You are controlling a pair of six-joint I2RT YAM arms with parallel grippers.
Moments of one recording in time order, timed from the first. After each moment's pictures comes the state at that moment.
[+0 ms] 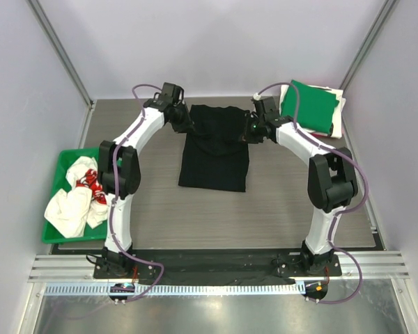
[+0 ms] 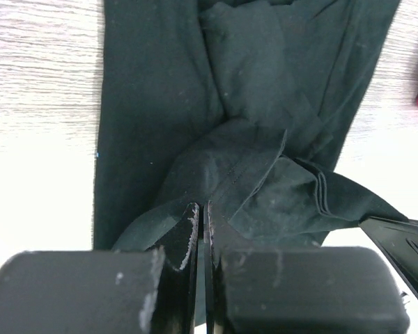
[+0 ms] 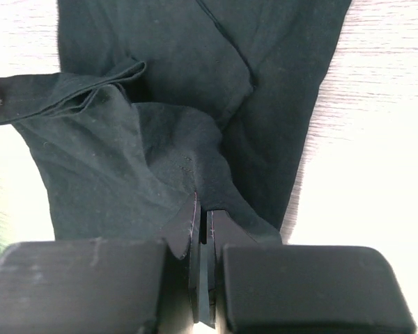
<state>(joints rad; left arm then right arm) -0.32 2.17 1.93 -0.67 0.20 -0.60 0.33 1.89 1.47 -0.40 -0.17 0.46</state>
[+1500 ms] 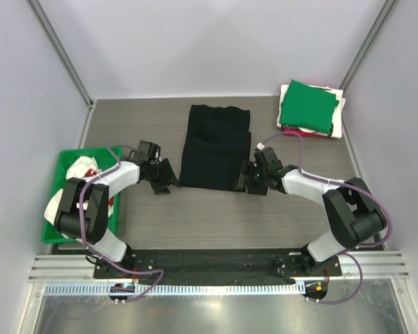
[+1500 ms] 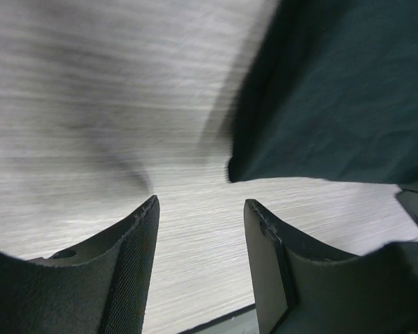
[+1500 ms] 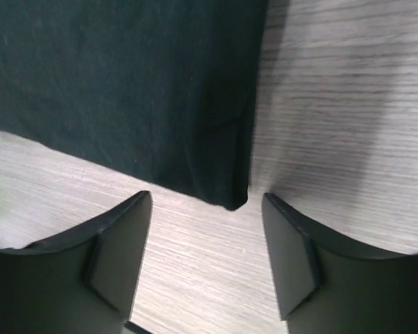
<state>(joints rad) -0.26 1.59 0.86 -0.41 0.28 -0.70 0.47 1.53 0.76 -0.17 -0.16 0.69</state>
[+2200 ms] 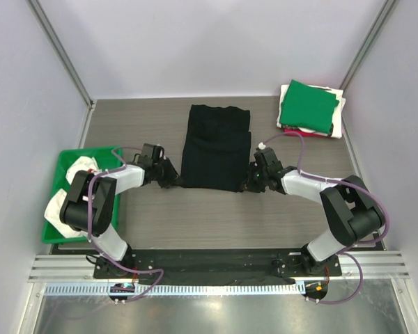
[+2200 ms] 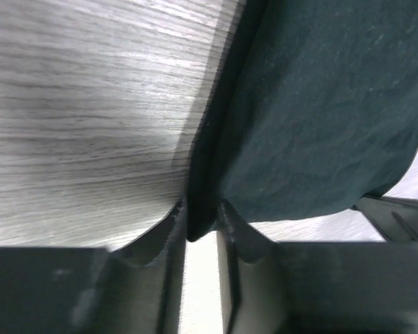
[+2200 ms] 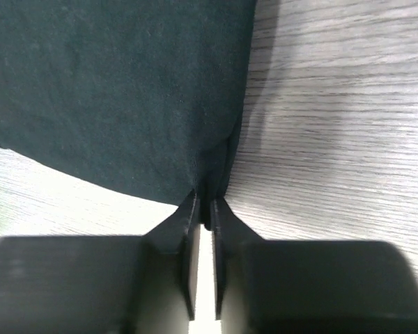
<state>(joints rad) -0.28 1.65 0.80 -0.11 0.32 -0.80 0.47 1.55 0.74 -0.11 -0.13 0.71</state>
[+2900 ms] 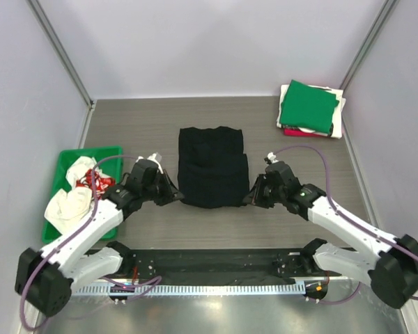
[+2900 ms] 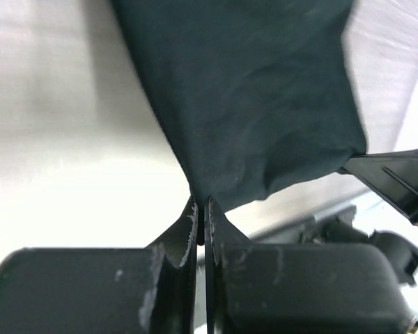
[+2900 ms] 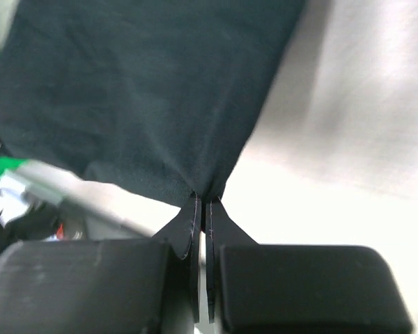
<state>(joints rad) -0.51 1.06 0.68 -0.42 0.19 -0.87 0.57 1.08 0.64 -0.38 -0.14 0.80</state>
